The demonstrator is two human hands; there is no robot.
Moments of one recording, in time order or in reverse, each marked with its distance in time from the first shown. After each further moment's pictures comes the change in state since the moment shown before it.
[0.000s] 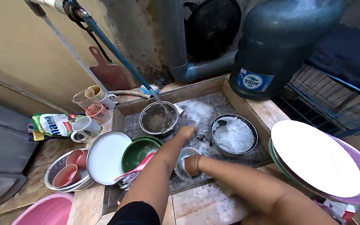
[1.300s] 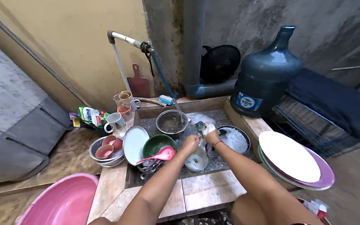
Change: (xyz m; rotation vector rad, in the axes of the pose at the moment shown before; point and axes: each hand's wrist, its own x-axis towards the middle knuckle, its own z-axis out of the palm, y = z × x) left_hand -0.196 0.068 -0.040 -0.628 0.327 -0.122; right_hand -0.063 0.022 -0.035 0.560 1.248 0.331
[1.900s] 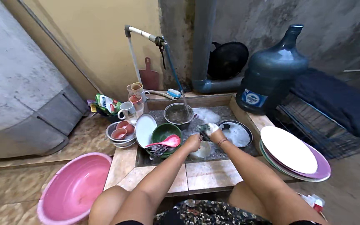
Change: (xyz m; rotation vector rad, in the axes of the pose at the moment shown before) left_hand -0.063 0.000 0.007 -0.004 -0.129 -0.081; right_hand -0.046 -0.010 -0.005 -0.190 -0.169 -0.089
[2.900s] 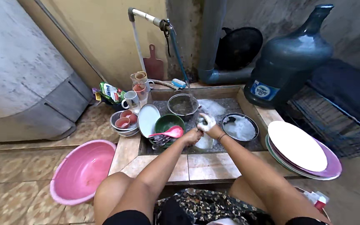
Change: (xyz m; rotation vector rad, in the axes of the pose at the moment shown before) left_hand 0.000 -0.030 0.006 -0.616 -0.094 -0.037; right_hand -0.001 -0.017 0.022 0.311 -0.006 -0.171
